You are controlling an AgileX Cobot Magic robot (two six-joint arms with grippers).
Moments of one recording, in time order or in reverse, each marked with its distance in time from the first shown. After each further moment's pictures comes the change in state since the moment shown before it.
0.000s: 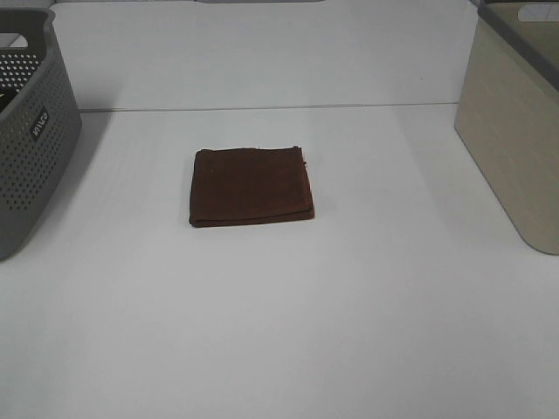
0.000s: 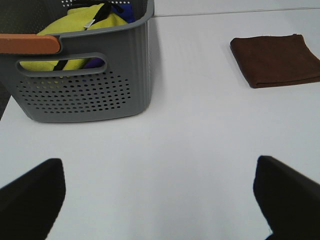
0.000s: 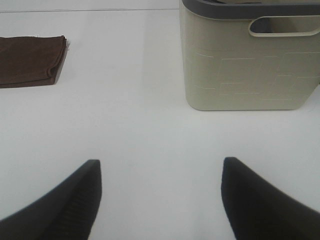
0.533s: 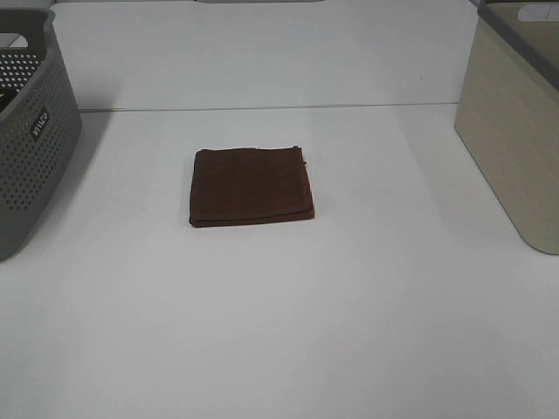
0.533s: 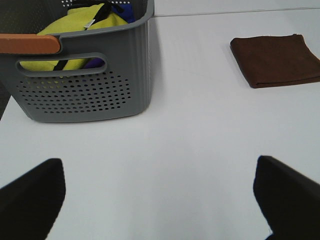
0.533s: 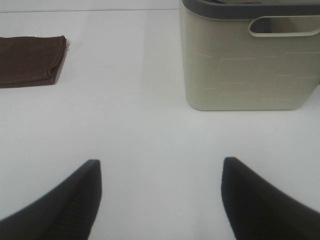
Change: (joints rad) left arm 0.000 0.000 0.000 0.000 0.000 0.000; right arm 0.000 0.000 0.000 0.000 0.000 0.000
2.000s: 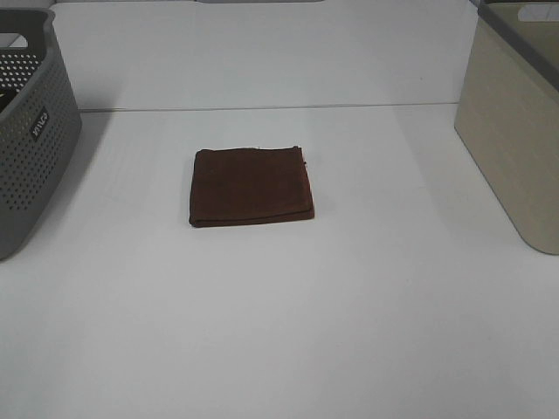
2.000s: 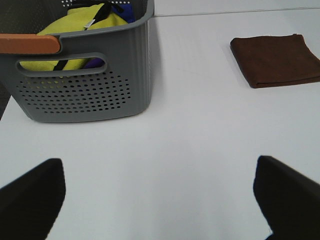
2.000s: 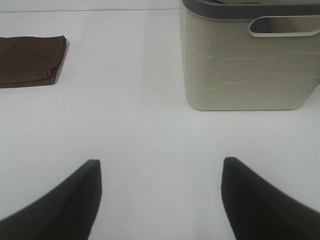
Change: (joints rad) left arm 0.000 0.000 0.000 0.000 0.000 0.000; right arm 0.000 0.000 0.000 0.000 0.000 0.000
